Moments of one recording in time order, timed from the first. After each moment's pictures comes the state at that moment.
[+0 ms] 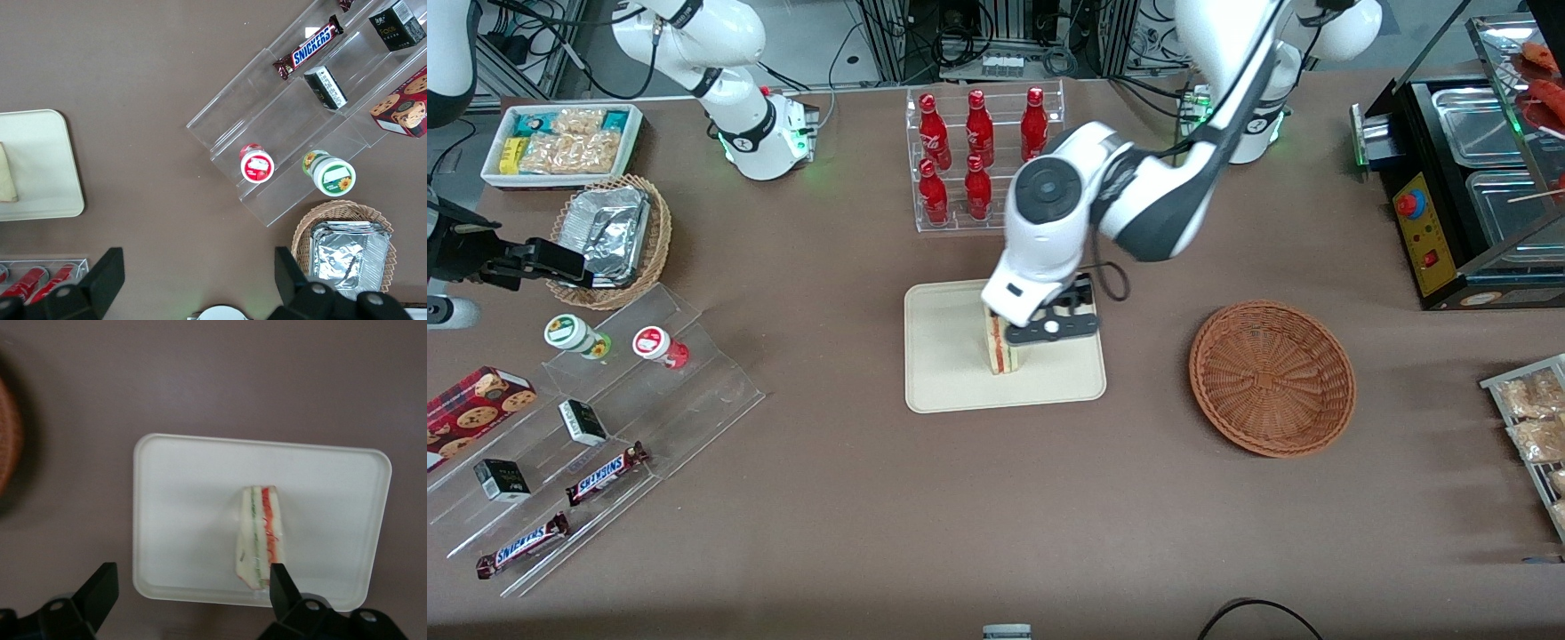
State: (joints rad) arm -0.66 0.44 -0.03 -1.46 0.00 1.87 -0.83
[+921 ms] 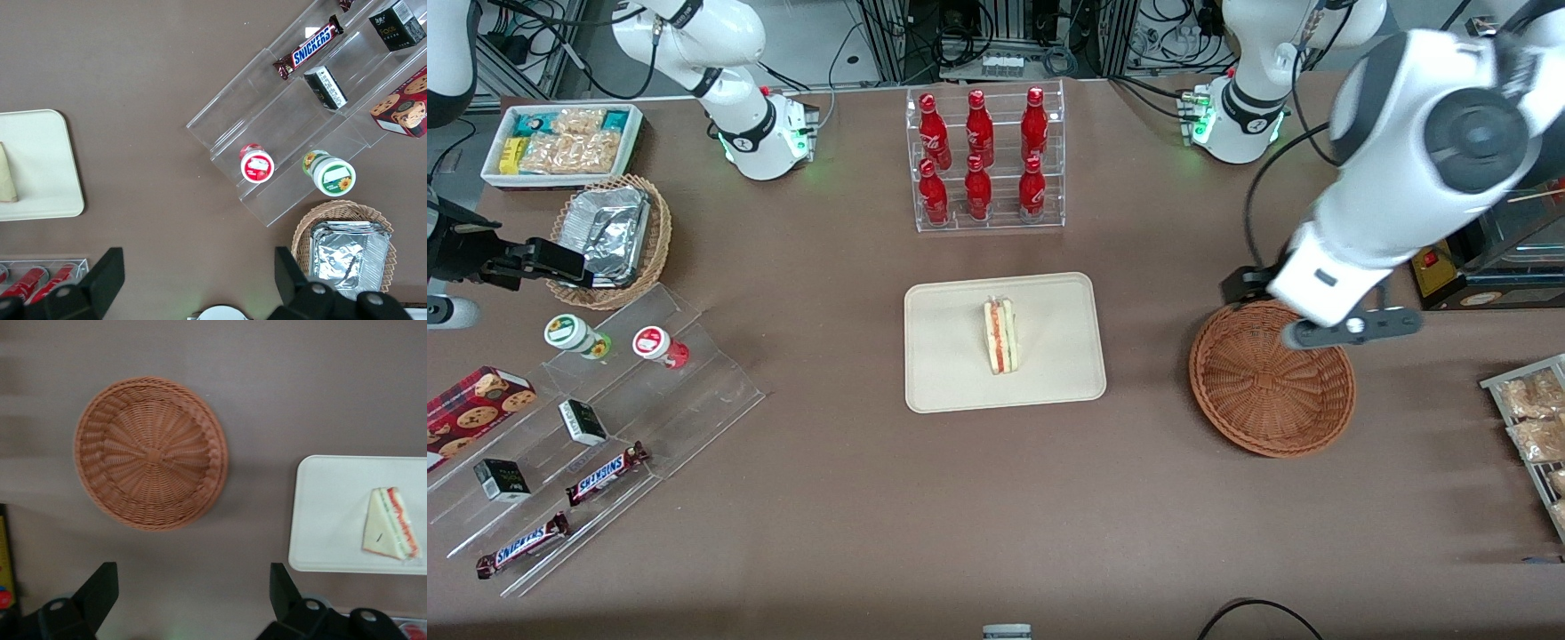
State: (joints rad) arm -0.24 0.17 -0.02 -1.47 0.00 1.53 -0.33
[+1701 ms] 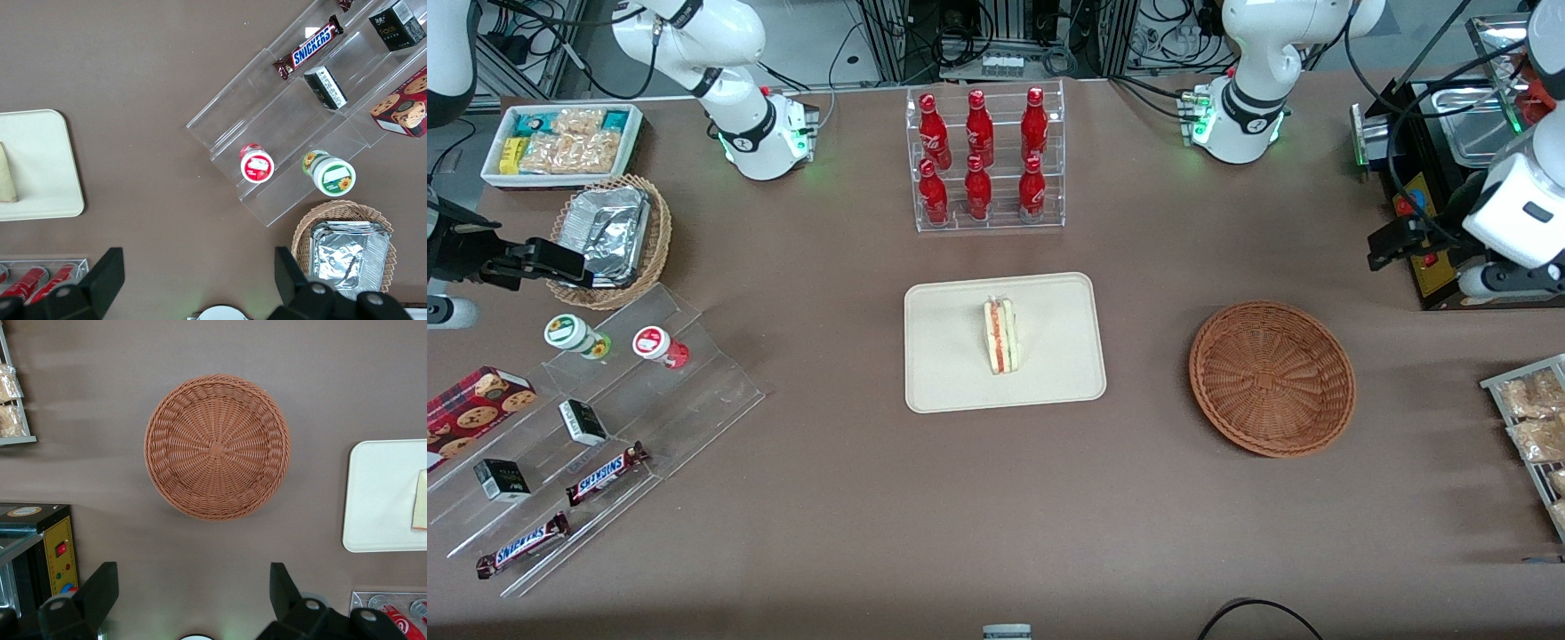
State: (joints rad) arm -0.04 -0.01 -0.02 -1.62 0.01 1.53 -0.09
